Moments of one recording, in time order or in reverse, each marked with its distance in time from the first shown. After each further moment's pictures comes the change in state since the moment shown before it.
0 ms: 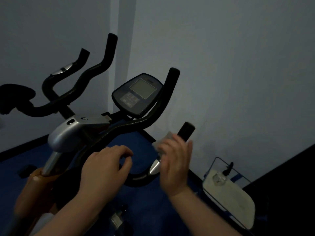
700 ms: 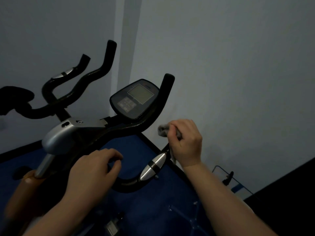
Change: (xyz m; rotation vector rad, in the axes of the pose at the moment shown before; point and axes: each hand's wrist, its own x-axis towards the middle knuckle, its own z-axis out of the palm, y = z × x) left_hand 0.001 0.000 0.000 0.001 -0.007 -0.079; right_hand 0.082 0.037 -0.025 0.095 0.114 -0.008
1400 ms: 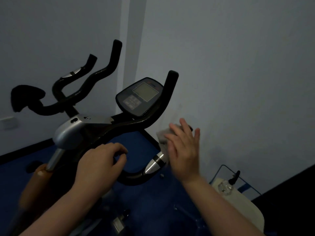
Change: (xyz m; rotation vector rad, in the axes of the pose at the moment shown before) left_hand -0.001 0.001 0.001 0.033 0.024 -0.014; right_hand -0.049 -0.017 -0.001 -0.063 -0.099 -0.074
